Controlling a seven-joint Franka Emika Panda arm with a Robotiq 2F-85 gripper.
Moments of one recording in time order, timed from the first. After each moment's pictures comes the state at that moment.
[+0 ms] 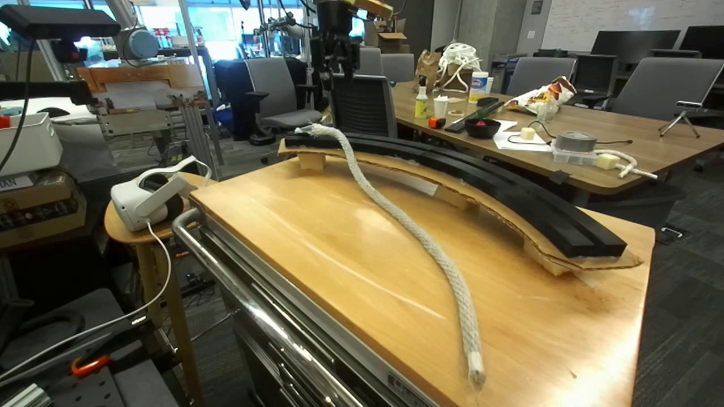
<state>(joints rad) 0.18 0.77 0.19 -0.86 -0.25 1.52 -1.36</state>
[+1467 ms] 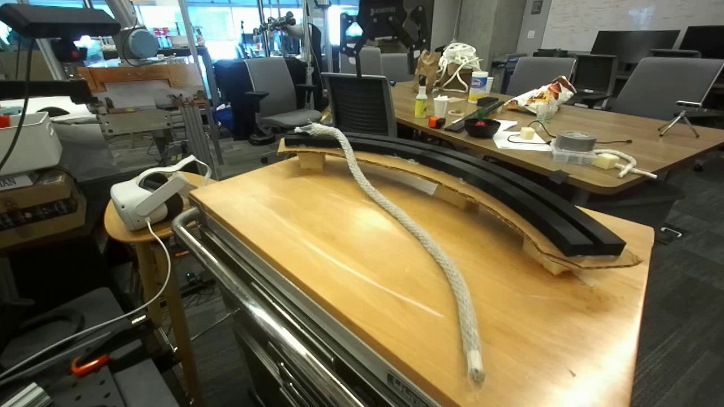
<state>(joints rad) 0.00 0.33 0.07 -1.49 -0.18 1.79 -0.68</state>
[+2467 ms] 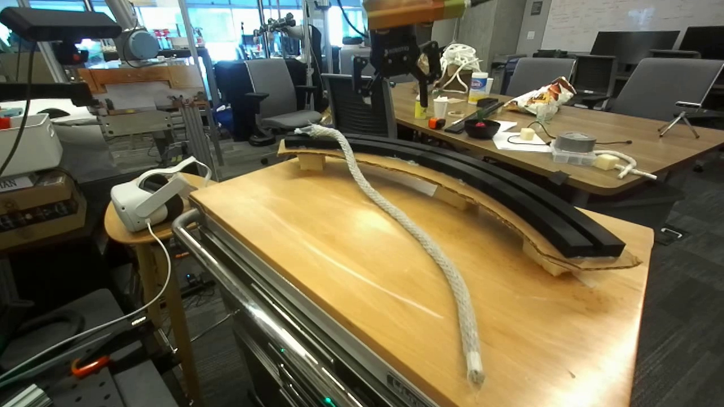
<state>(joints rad) -0.06 0.24 0.05 -1.79 -0.13 2.17 -0.85</state>
